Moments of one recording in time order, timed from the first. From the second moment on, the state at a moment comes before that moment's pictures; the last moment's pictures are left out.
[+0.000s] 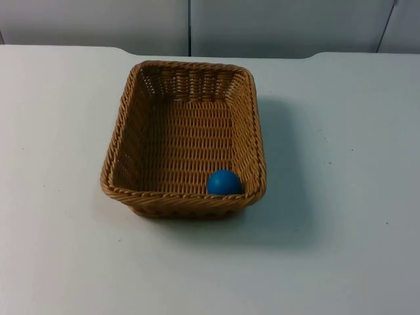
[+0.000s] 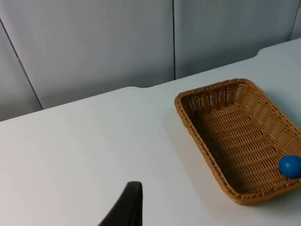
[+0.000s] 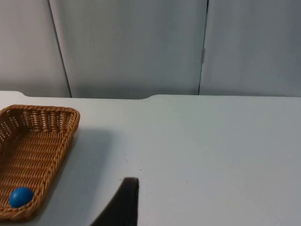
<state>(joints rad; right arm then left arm) 0.12 0.08 -0.75 -0.08 1.04 0.03 -0.29 0.37 -0.80 0.01 0.92 0.07</state>
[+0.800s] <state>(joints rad) 0.12 0.01 -0.75 -0.08 1.14 0.03 -0.29 0.17 -0.57 -0.01 1.00 0.07</state>
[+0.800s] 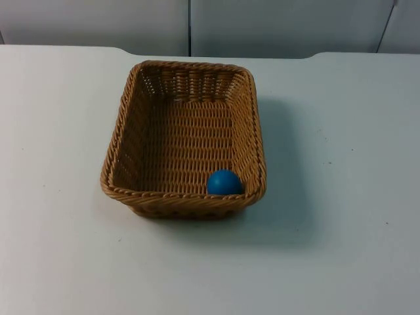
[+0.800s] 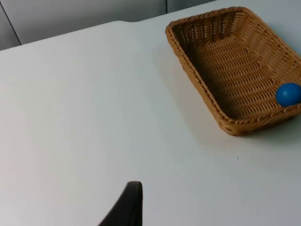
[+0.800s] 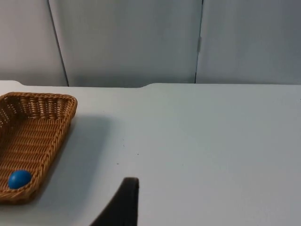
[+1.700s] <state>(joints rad) 0.12 0.01 -0.51 -0.03 1.09 0.02 -0.29 0.12 -0.51 0.03 1.08 0.02</state>
